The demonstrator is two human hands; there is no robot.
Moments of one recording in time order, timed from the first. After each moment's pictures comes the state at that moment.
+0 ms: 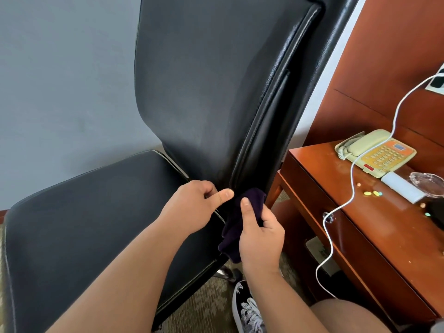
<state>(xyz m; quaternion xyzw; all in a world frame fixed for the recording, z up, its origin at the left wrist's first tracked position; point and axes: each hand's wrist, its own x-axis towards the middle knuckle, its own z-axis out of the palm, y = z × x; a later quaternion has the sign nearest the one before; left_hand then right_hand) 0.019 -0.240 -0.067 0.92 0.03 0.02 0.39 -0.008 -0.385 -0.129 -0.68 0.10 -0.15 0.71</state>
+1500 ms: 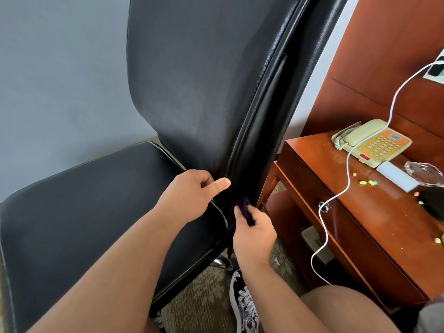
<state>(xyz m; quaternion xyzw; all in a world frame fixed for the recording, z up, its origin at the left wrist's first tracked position) 0.019 -0.241 -0.067 0.92 0.03 0.01 0.39 -0.009 -0.395 -0.167 -0.77 0.15 -0.12 0.61</state>
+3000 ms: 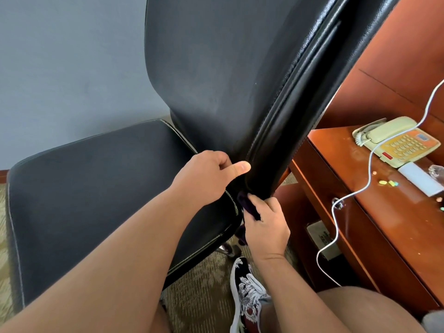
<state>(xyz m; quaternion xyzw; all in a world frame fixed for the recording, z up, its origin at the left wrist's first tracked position) 0.021 -0.243 -0.070 0.93 0.02 0.03 0.38 0.003 -0.409 -0.208 -0.90 -0.01 -0.23 0.37</state>
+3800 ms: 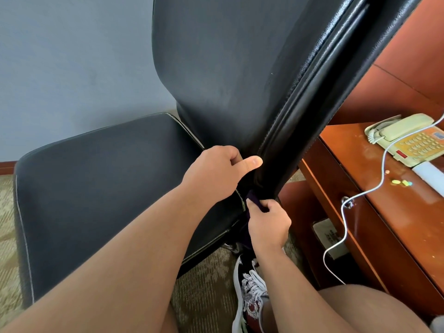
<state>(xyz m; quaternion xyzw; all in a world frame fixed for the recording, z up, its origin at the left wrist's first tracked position) 0.020 -0.249 -0.070 0.92 0.04 0.04 0.38 0.016 -0.393 -0.216 -0.86 0.22 -0.09 0.46</state>
